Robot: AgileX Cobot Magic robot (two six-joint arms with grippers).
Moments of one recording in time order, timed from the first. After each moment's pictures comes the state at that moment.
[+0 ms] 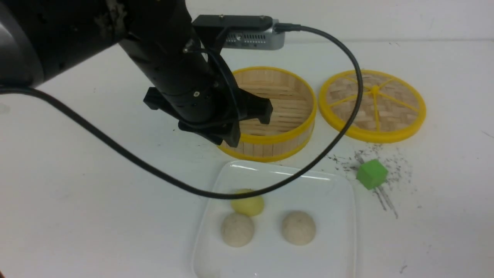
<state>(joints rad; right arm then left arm) 0.60 0.06 -0.48 -0.03 0.69 0.15 -0.62 1.61 -1.51 -0.05 1.07 -0.23</state>
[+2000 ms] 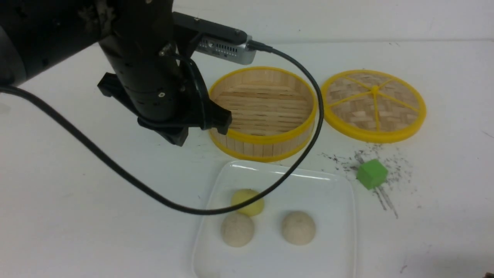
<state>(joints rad) 0.60 0.09 -0.13 -0.02 0.49 0.15 -0.62 1.58 -1.51 0.19 1.23 -0.24</state>
